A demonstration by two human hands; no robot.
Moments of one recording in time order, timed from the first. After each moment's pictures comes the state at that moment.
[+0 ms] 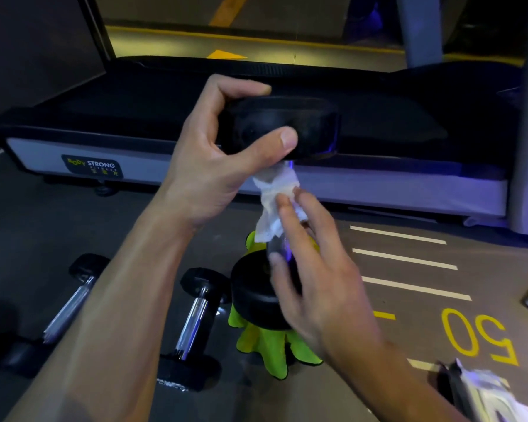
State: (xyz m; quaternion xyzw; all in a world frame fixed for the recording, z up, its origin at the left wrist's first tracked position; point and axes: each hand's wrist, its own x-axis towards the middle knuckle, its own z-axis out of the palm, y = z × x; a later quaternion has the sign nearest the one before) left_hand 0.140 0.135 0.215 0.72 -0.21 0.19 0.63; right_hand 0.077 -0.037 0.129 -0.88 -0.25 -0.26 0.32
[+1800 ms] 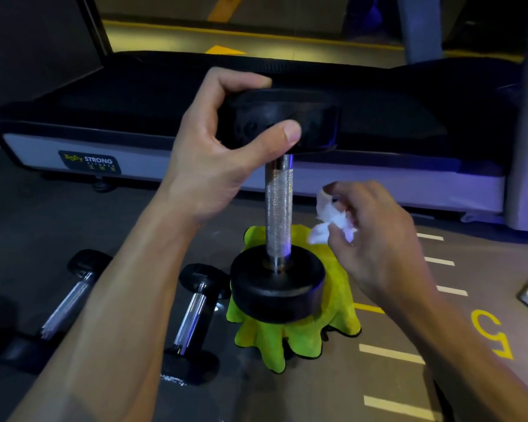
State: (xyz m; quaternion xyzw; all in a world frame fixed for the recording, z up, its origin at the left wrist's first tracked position) left_hand 0.140 0.128 0.212 0.72 -0.21 0.21 0.63; right_hand 0.112 -0.094 0.149 -0.91 -0.18 -0.22 0.30
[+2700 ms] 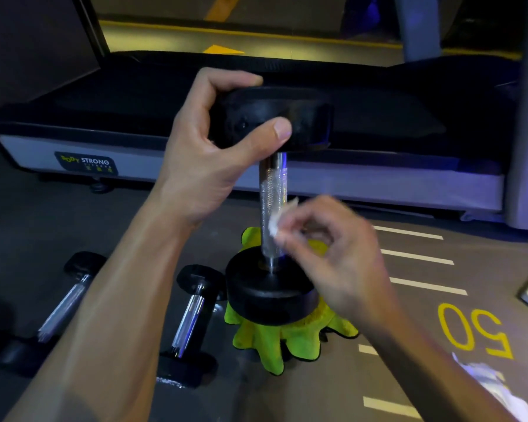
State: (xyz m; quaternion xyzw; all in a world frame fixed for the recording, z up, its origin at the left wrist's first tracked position) left_hand 0.144 0.127 0.210 0.71 -0.21 0.21 0.64; right_hand 0.101 -0.057 0.138 -0.80 -0.22 -0.13 0.54
